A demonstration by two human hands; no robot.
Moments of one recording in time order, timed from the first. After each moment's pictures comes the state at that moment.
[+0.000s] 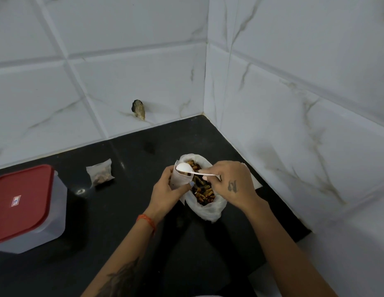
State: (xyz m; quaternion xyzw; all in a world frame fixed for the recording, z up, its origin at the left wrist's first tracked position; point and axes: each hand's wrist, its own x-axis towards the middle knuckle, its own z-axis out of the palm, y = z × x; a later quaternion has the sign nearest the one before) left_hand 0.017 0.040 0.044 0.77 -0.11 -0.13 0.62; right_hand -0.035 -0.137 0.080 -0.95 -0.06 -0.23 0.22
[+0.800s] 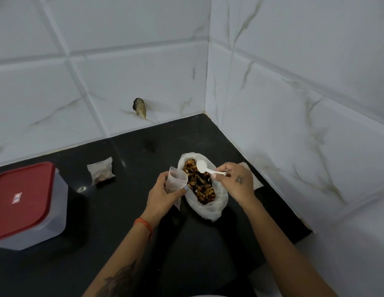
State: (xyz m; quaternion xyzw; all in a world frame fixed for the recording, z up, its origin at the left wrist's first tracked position) left_hand 0.017 0.051 0.026 0.78 -0.05 -0.15 0.61; right_hand -0.021 -0.151 0.047 -0.89 0.20 -0.11 0.40
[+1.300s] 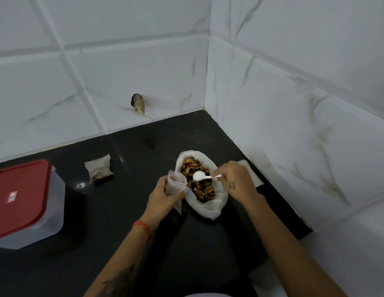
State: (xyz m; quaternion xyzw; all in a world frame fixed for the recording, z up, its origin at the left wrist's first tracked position) left_hand 0.018 0.054 0.007 0.77 -0.02 -0.20 0.60; right_hand -0.012 -0.167 0.027 -0.97 0.00 -0.11 0.20
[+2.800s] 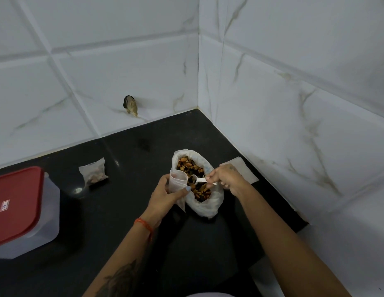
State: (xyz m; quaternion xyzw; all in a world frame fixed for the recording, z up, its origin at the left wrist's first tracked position) left_hand 0.022 0.042 0.009 0.73 -0.04 -0.24 0.63; right_hand 0.006 -0.163 0.035 -0.75 0.30 0.15 0.57
